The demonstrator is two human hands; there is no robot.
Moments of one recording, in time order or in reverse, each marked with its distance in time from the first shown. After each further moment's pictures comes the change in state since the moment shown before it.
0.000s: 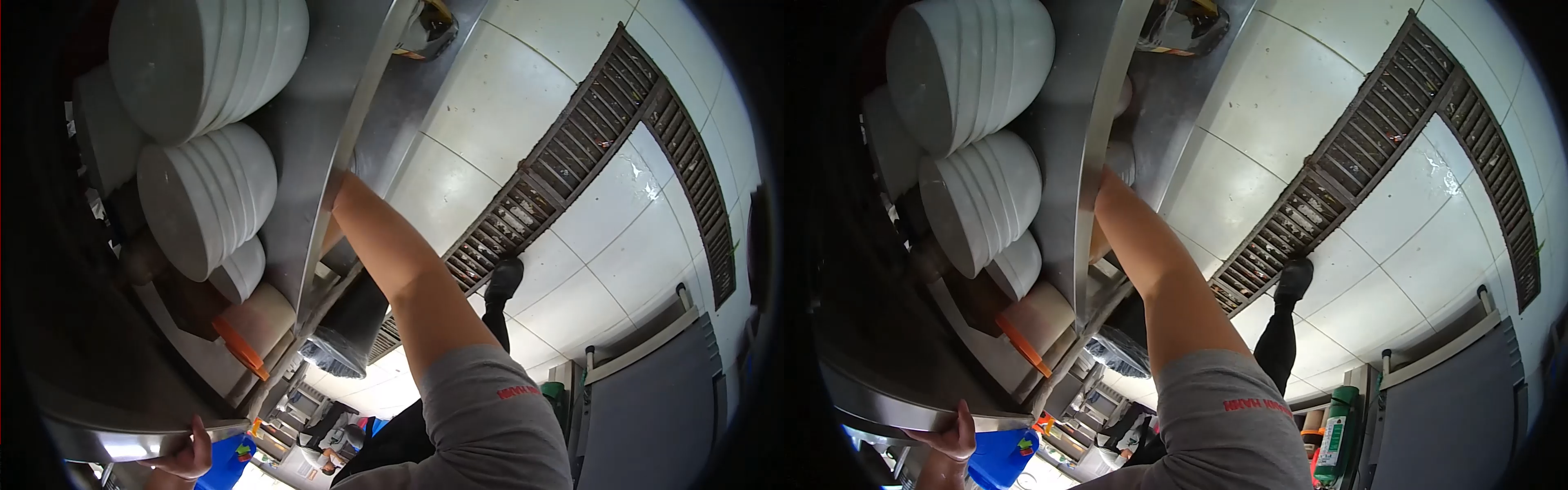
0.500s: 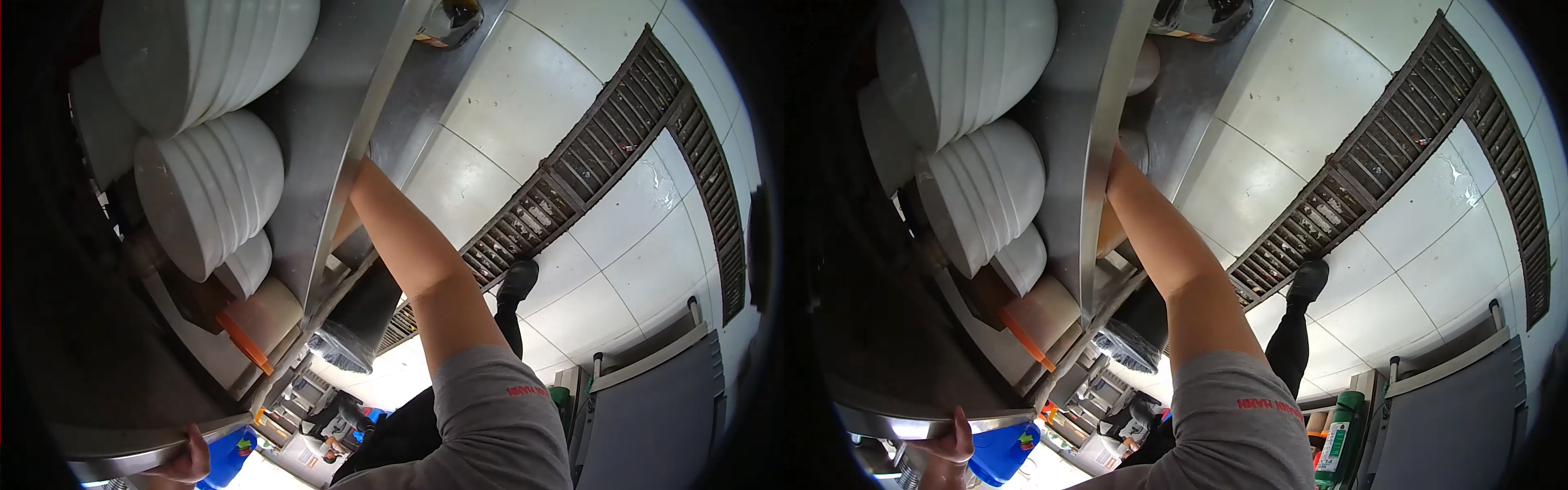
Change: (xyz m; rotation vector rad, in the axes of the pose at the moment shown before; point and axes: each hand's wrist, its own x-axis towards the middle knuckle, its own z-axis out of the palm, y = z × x) left_hand -0.110 0.041 0.019 -0.716 -0.221 -0.731; right_hand 0.037 -0.016 -0.013 -0.035 0.044 -0.096
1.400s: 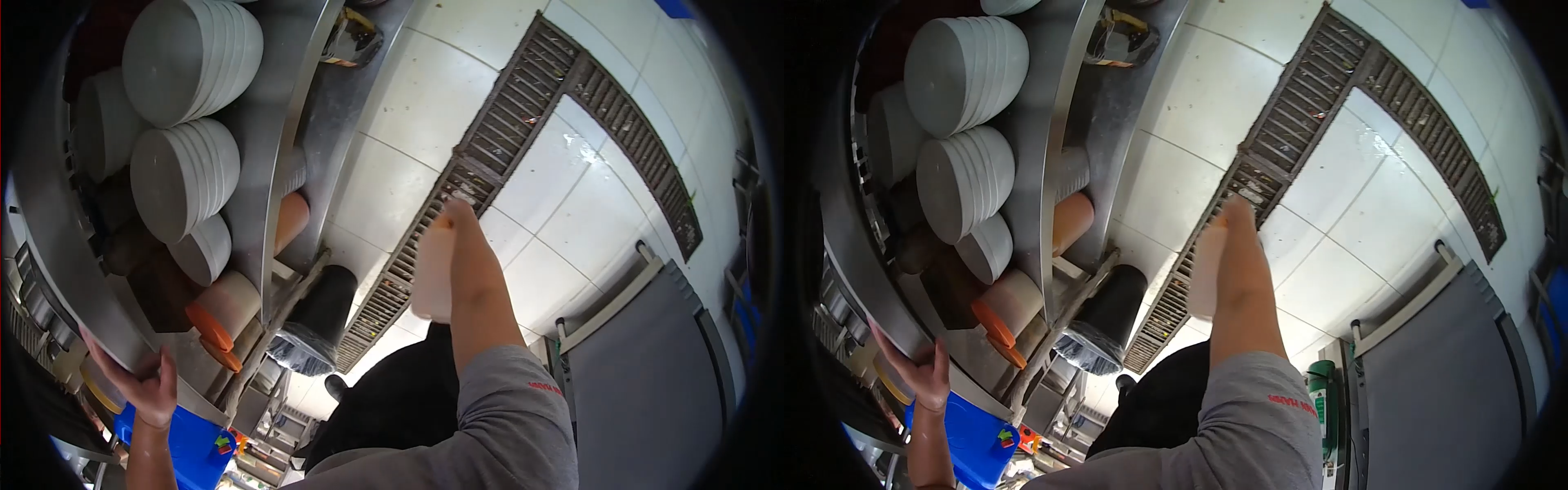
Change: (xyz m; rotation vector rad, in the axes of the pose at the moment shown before) left_hand 0.117 0.078 -0.022 -0.465 0.497 0.238; right_hand -0.305 0.300 -0.291 -0.738 -0.129 0.874
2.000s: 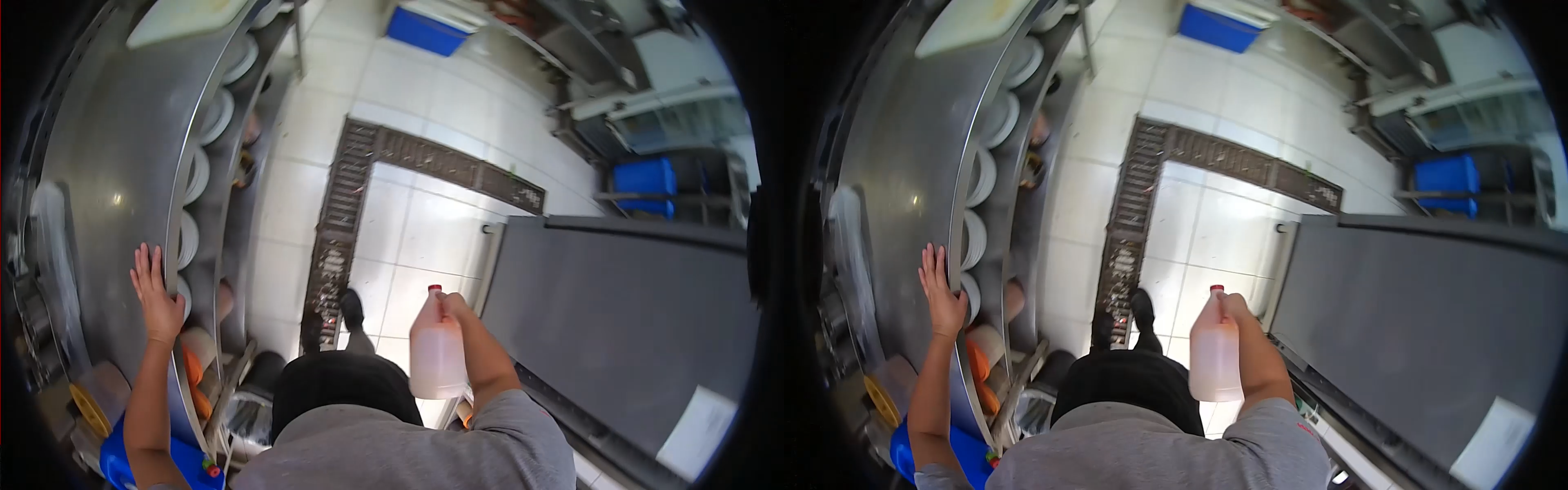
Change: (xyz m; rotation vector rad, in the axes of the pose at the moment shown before) left_hand 0.017 0.036 -0.024 -0.076 0.076 0.158; right_hand -0.564 0.135 -0.234 0.749 0.287 0.538
